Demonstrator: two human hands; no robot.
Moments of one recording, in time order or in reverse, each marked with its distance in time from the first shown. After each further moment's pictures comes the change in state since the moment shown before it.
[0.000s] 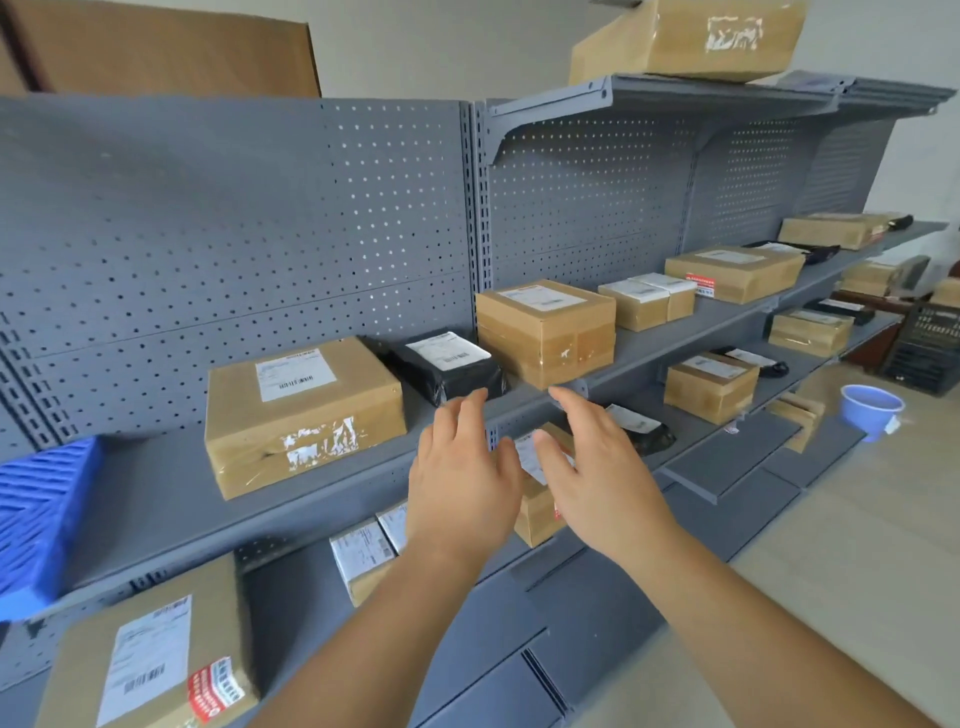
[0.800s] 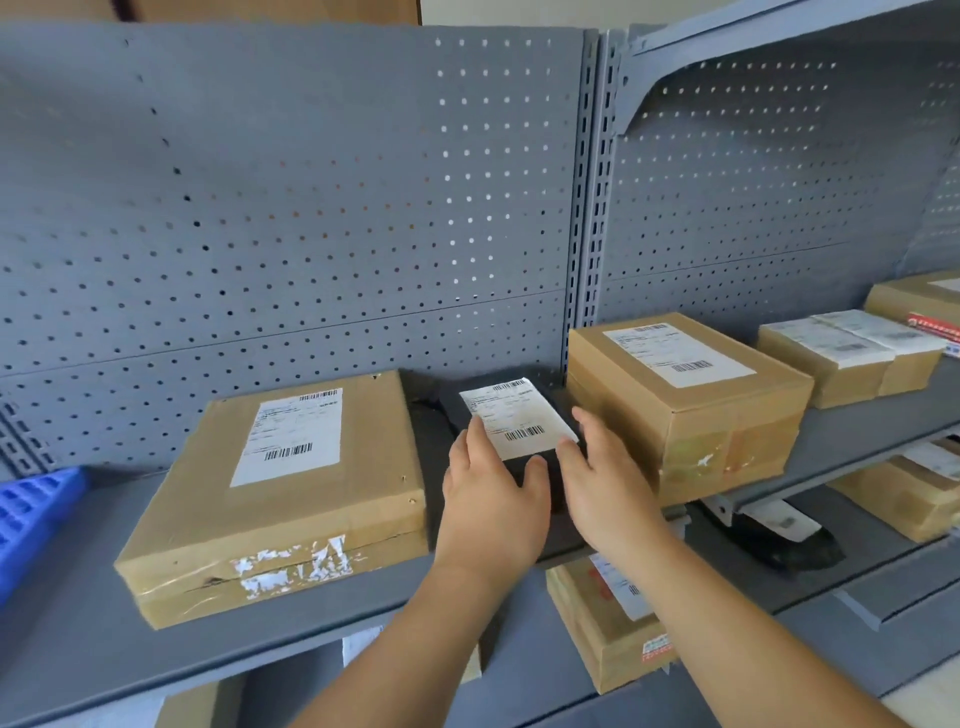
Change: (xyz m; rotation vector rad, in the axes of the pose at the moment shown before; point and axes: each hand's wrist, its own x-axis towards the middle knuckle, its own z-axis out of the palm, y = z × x) left_hand 0.189 -0.076 0.090 -0.171 0.011 -0.438; right_hand 0.247 0.070 0.132 0.179 -0.220 0.114
